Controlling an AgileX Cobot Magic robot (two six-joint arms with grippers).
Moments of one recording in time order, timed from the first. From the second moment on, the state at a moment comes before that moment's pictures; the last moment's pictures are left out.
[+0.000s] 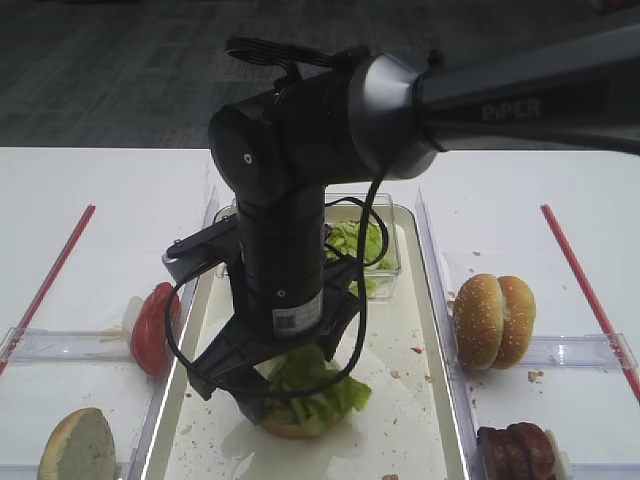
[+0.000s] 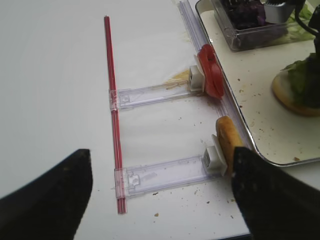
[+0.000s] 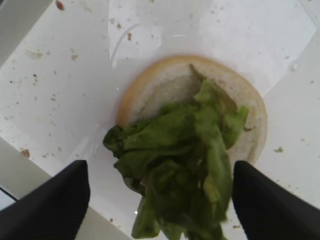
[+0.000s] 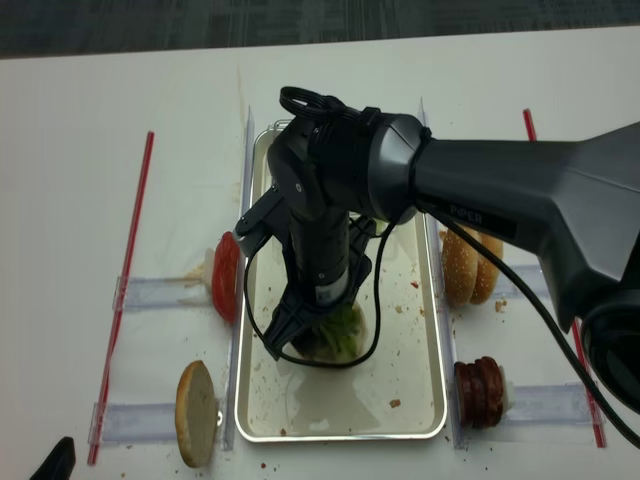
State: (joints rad) left arm -0.01 -0.02 -0.49 -0.08 1.18 0.08; right arm 0.86 2.04 -1.51 0.10 1.11 0.00
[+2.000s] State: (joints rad) left arm -0.01 -0.02 -0.49 -0.08 1.18 0.08; right arm 0.86 2.03 -1.73 -0.03 1.22 -0.01
